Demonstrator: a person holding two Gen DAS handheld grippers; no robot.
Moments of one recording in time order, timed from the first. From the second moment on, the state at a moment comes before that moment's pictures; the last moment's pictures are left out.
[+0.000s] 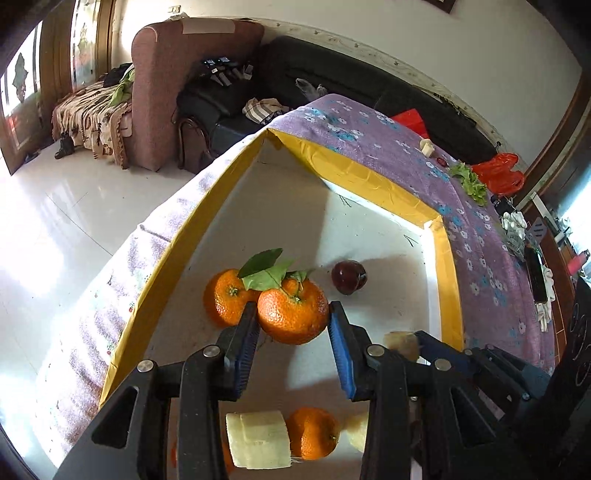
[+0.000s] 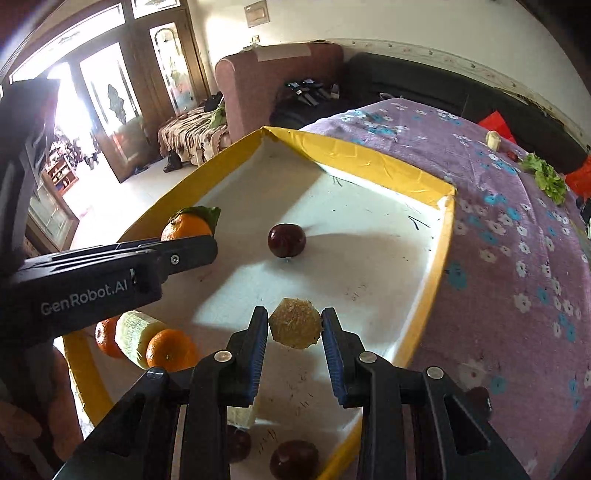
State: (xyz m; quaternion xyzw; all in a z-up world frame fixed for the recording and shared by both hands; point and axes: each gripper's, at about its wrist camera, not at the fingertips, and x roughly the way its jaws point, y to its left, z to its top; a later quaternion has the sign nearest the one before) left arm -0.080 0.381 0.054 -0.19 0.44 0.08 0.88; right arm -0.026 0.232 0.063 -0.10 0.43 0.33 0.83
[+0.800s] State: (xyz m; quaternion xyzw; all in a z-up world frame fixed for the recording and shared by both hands) left arm -0.164 0.301 0.103 -0.20 0.36 0.04 0.91; right arm -0.034 0.054 0.095 -0.01 0.42 0.23 0.88
